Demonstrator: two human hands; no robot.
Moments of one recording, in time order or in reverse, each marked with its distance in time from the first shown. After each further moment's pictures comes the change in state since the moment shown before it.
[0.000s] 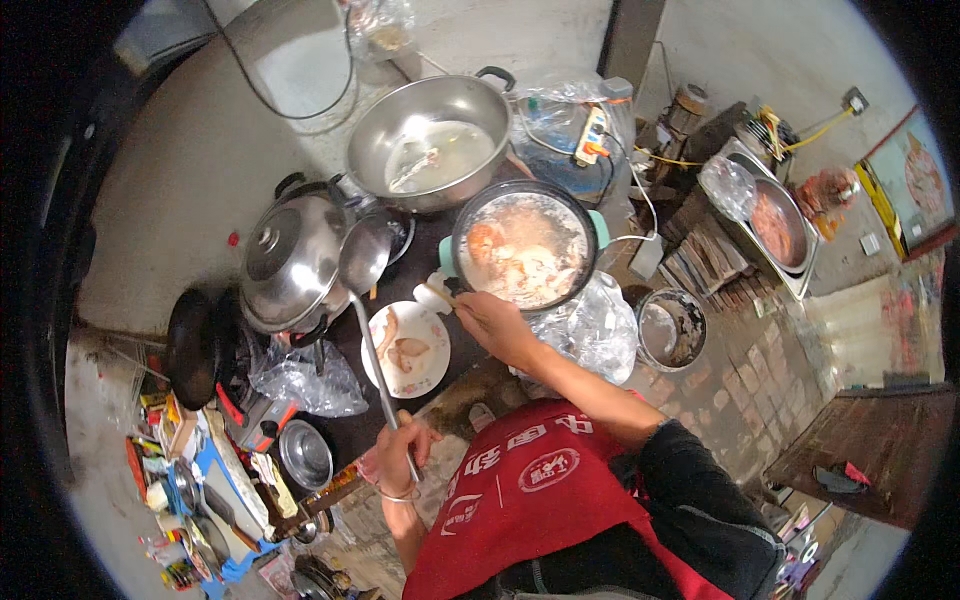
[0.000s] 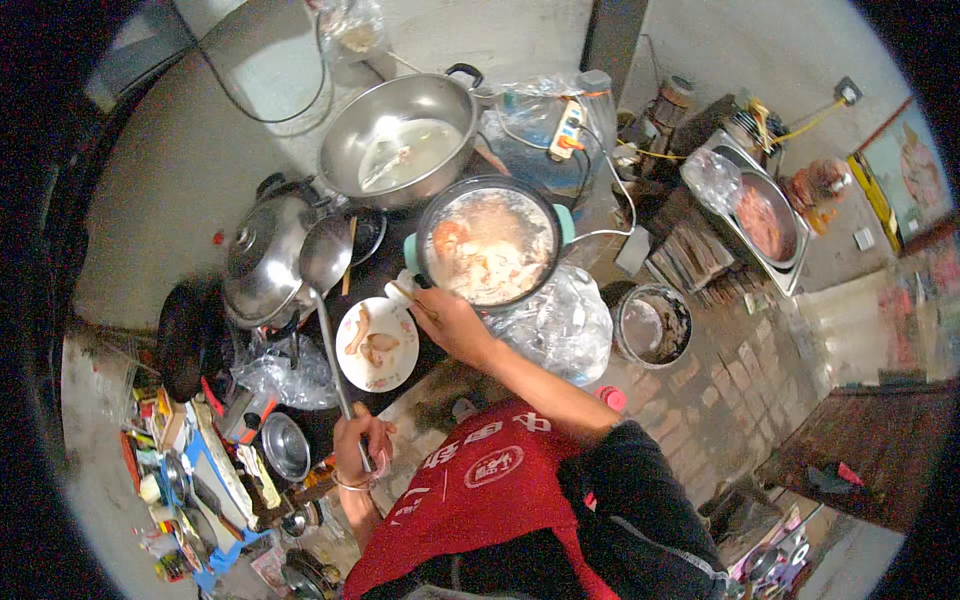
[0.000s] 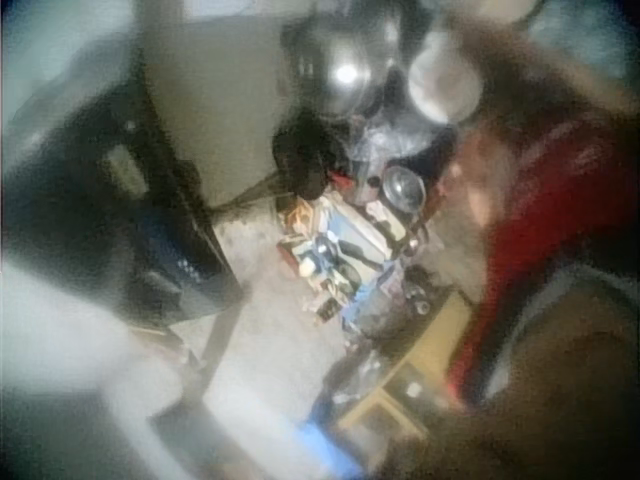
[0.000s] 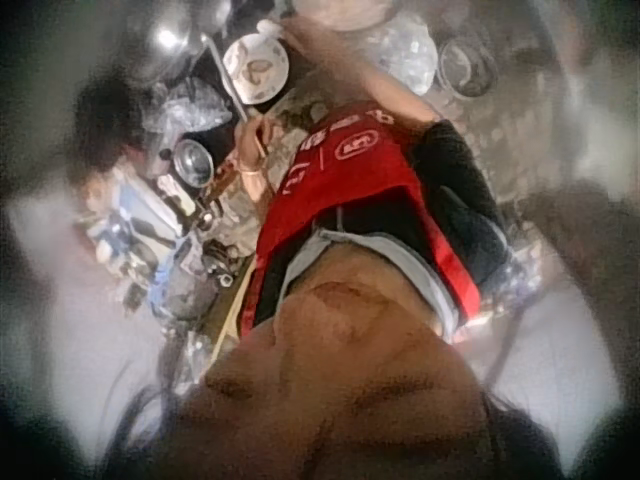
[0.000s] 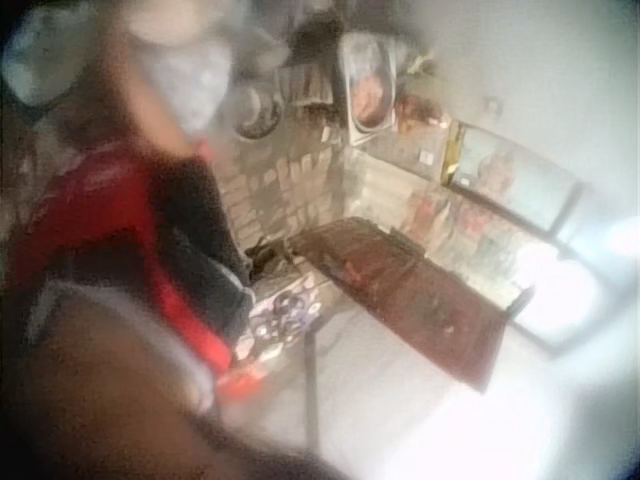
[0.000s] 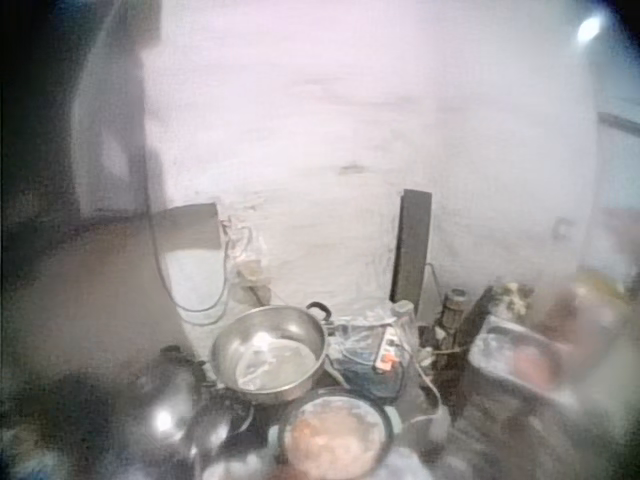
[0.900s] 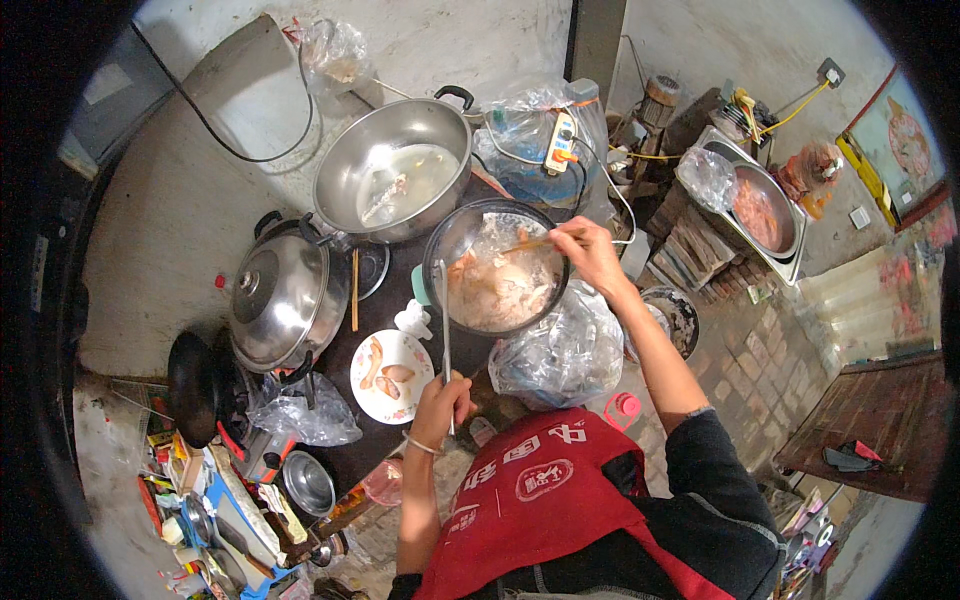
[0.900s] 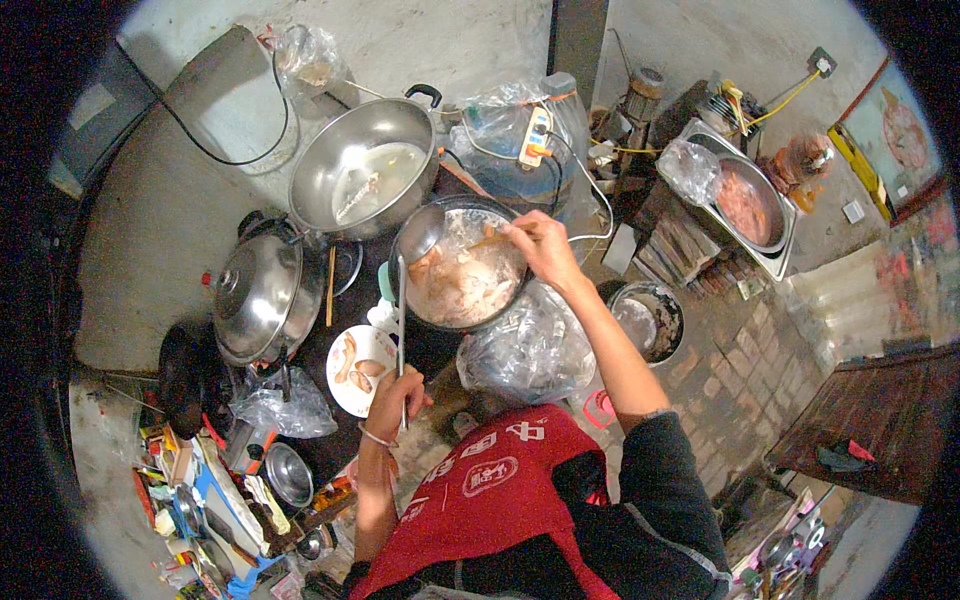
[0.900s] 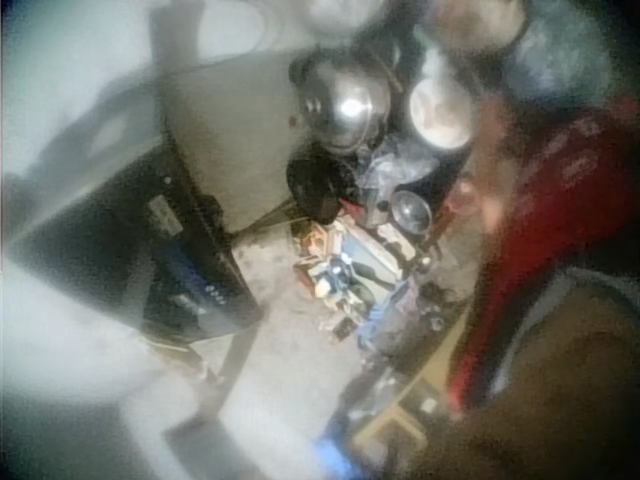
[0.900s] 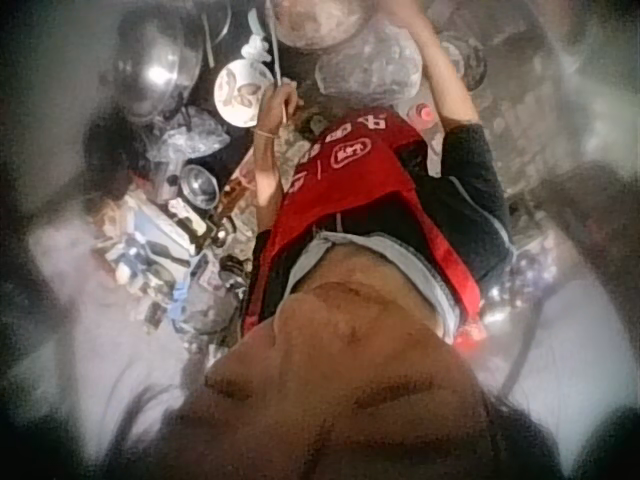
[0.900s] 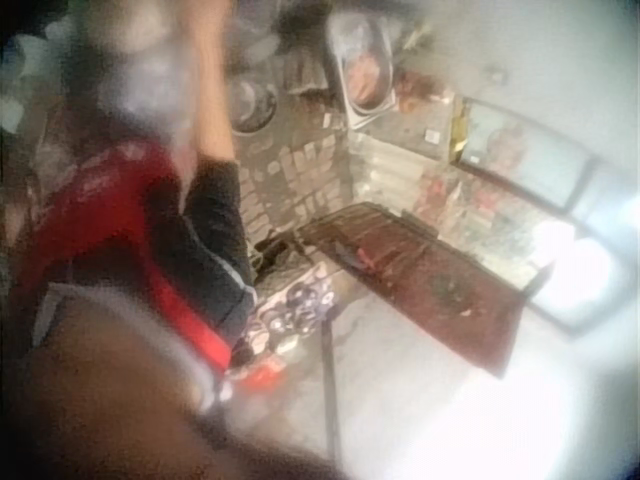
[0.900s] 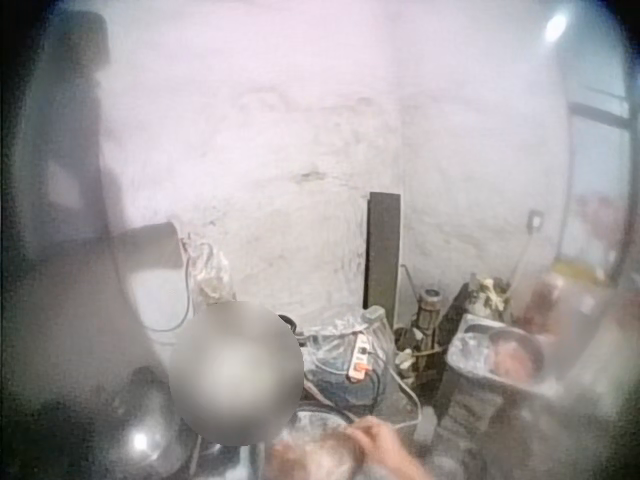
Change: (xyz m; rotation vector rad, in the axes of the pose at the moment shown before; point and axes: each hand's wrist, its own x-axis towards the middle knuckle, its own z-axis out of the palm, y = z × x) left_hand 0.101 -0.014 0.076 0.348 -0.238 -0.194; right_hand 0.043 0.079 -0.180 -0.072 0.179 0.260
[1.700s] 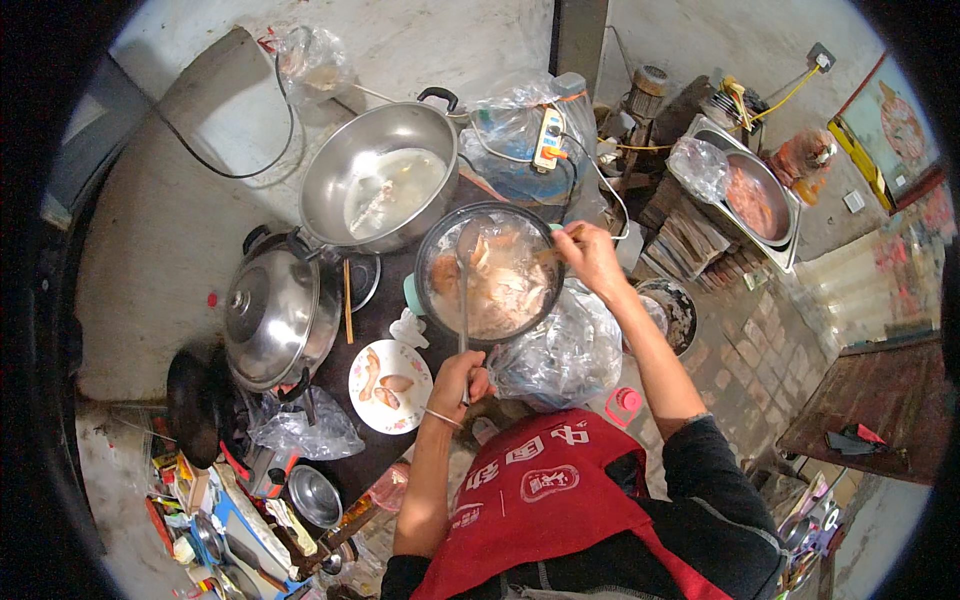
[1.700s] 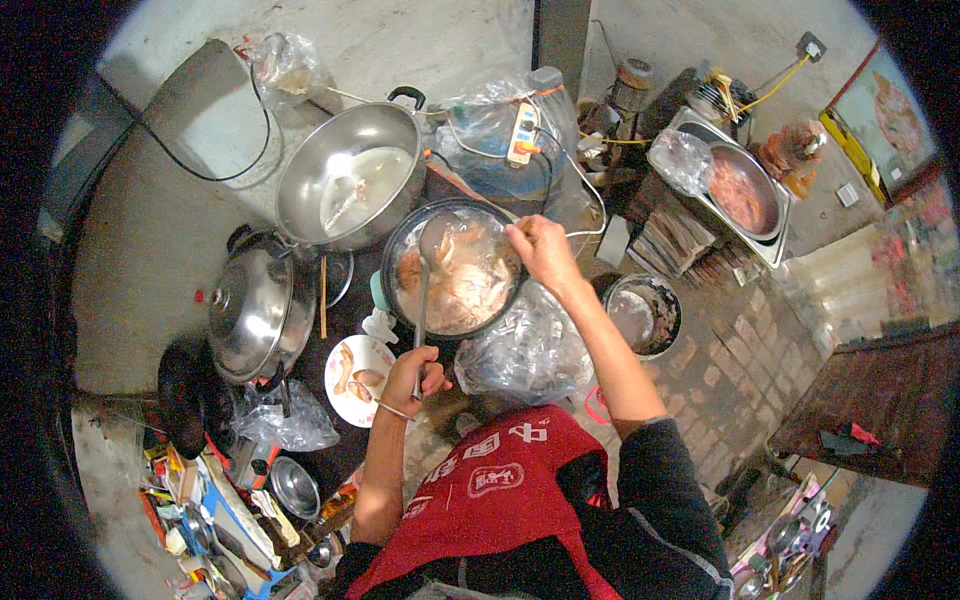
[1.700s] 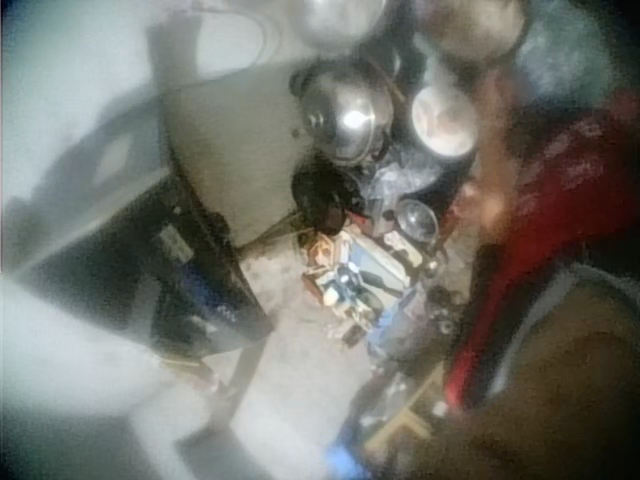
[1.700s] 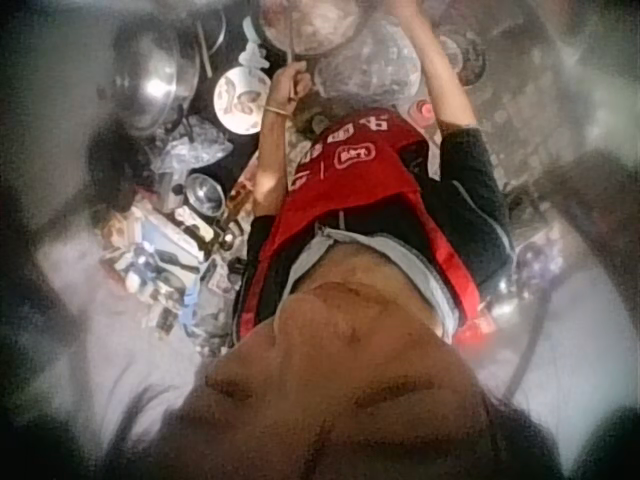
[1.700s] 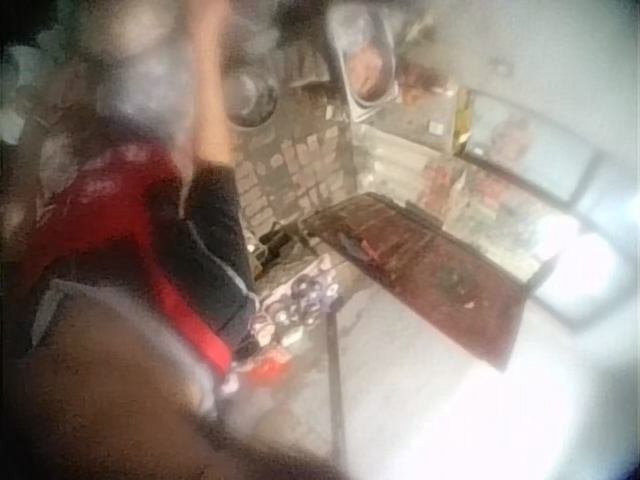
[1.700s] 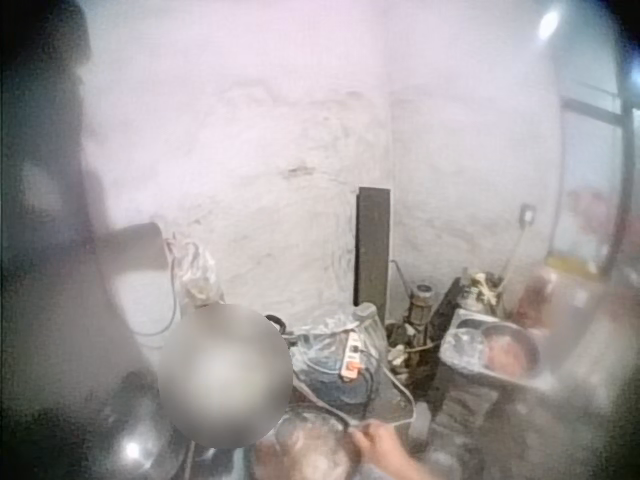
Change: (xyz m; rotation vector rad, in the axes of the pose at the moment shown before) left_hand 0.058 -0.001 0.009 -0.267 -0.144 -0.208; right_hand 0.001 -0.012 -0.002 -0.203 0.067 0.059
